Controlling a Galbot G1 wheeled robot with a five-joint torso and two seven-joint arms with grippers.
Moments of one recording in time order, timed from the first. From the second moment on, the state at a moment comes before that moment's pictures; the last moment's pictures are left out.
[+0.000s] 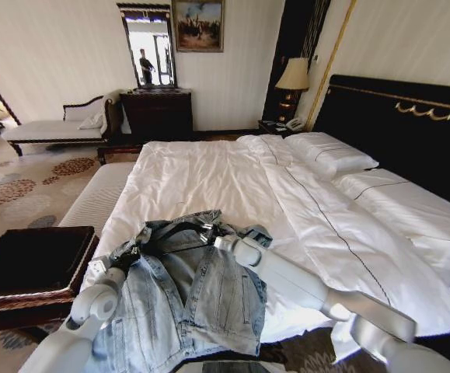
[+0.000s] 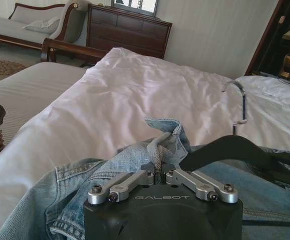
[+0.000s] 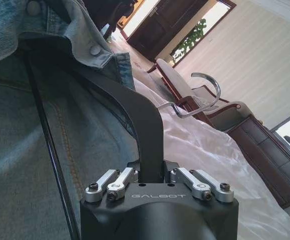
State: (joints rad) left arm 1.46 -0.96 -0.56 -2.06 -0.90 0.31 -0.36; right arm -0.38 1.20 -0.60 1.36 -0.04 -0.11 -0.11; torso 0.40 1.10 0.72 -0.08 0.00
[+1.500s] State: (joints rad) left arm 1.52 -0.99 -0.47 -2.08 -0.66 0.26 -0.30; right arm -0.21 1.40 -0.78 1.04 0.02 -0.09 -0.13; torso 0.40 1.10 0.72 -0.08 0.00
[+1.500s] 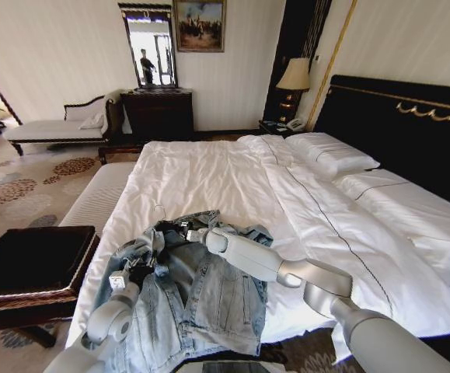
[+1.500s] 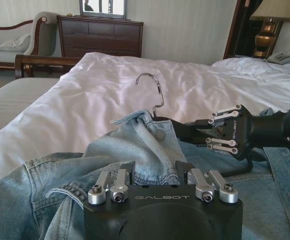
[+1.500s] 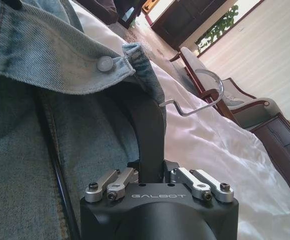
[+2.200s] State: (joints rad) left arm 1.64 -1.00 -0.61 -2.20 -0.66 0.26 -0.29; right arm -0.21 1.35 -0.76 1.15 0.04 -0.11 -0.12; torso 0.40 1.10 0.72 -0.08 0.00
